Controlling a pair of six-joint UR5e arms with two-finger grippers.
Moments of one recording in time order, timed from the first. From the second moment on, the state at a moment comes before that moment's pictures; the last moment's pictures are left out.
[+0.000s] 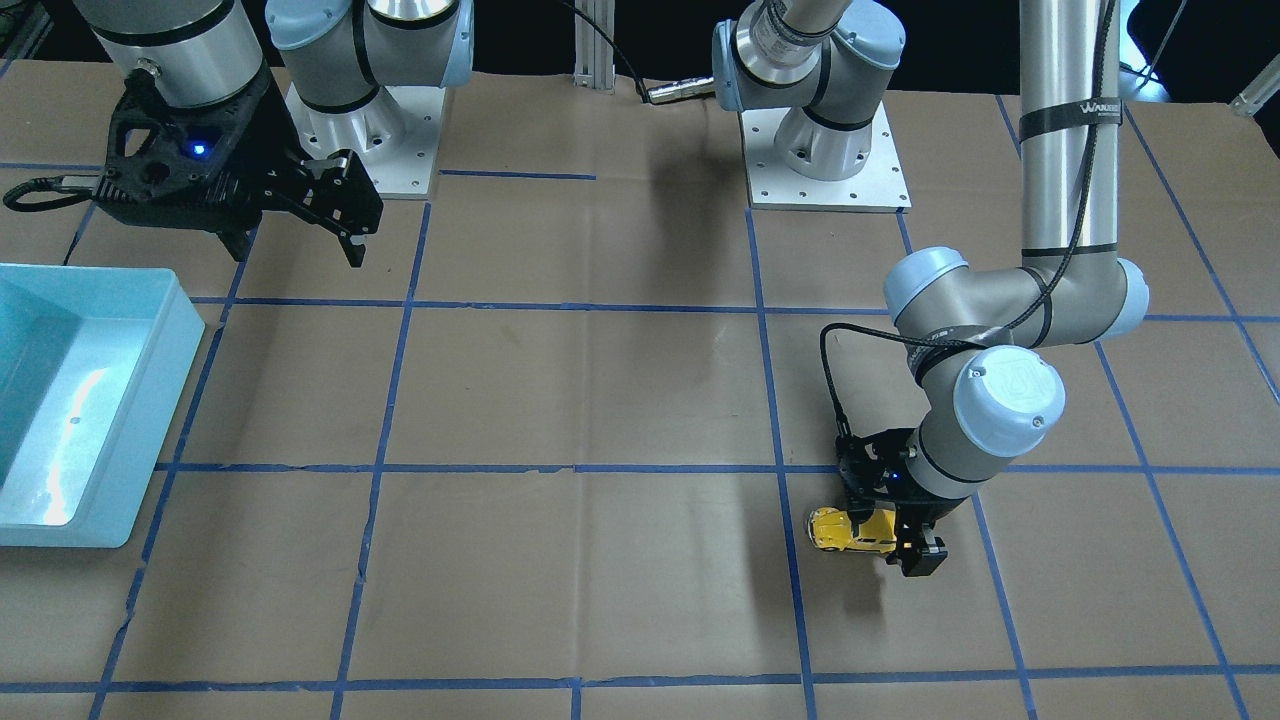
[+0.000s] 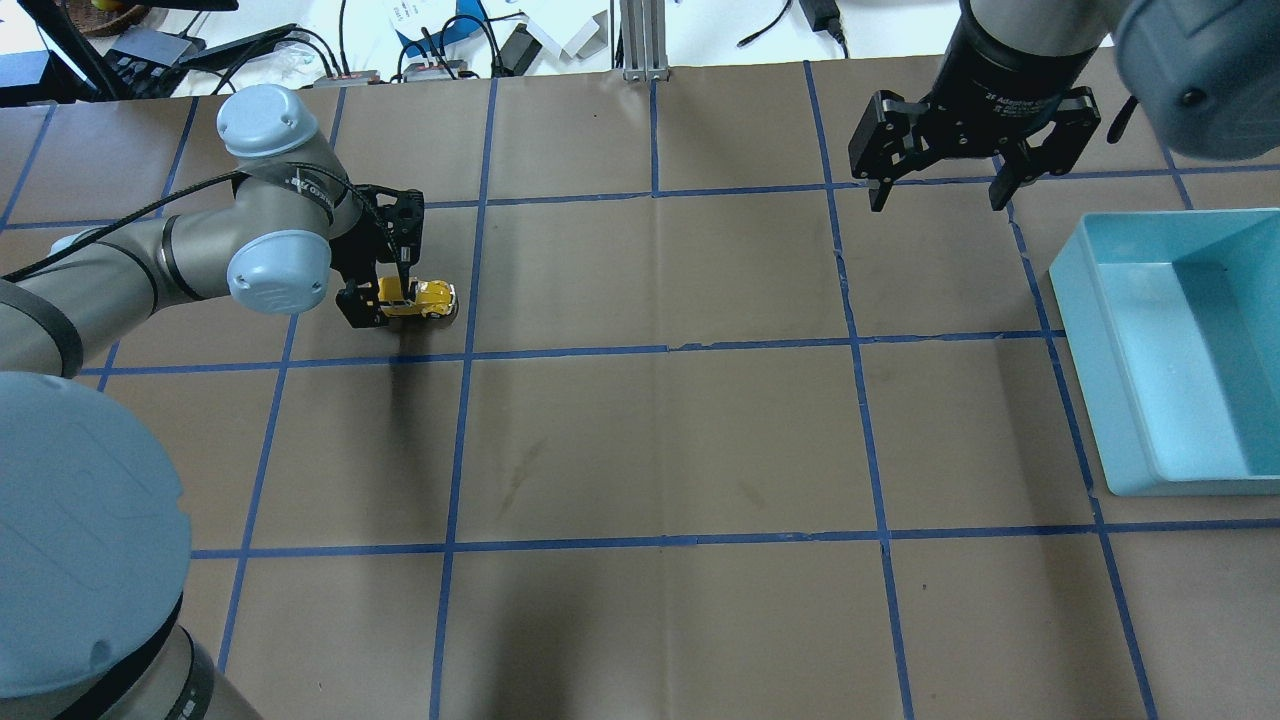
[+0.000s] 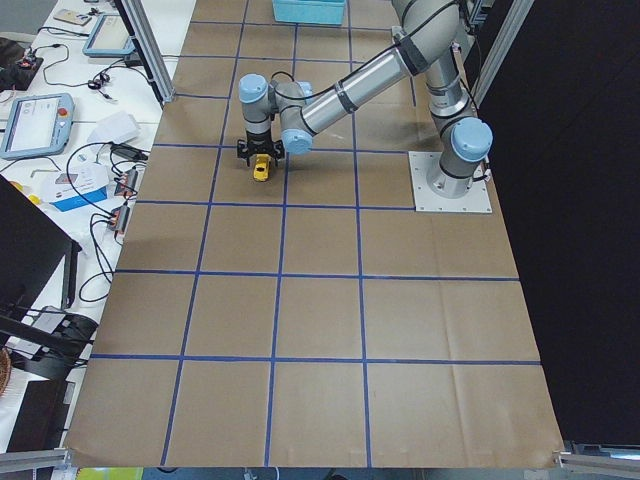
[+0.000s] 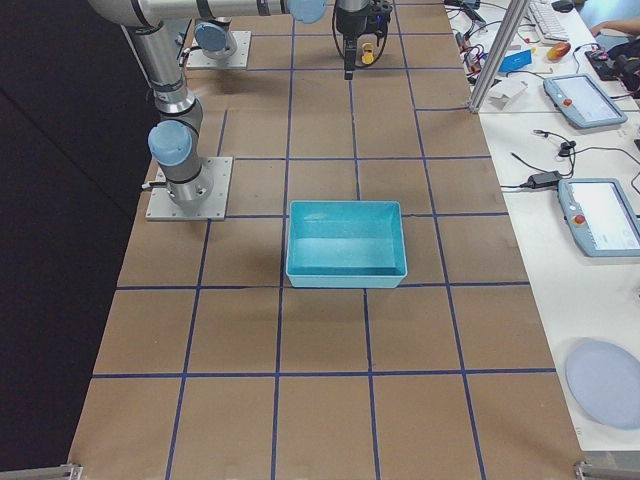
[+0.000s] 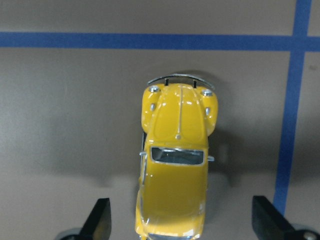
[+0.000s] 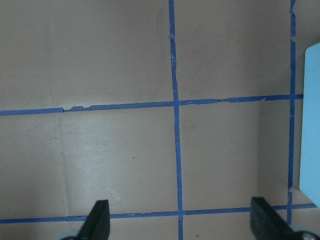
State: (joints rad) left arm -1.43 -2.08 -1.75 -0.86 1.61 1.68; right arm 1.60 -1.55 1.51 -1.56 -1.57 0.07
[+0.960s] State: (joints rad) left arm -1.43 -2.08 -1.75 -0.86 1.62 1.67; right arm 1.60 -1.55 1.51 -1.56 -1.57 0.07
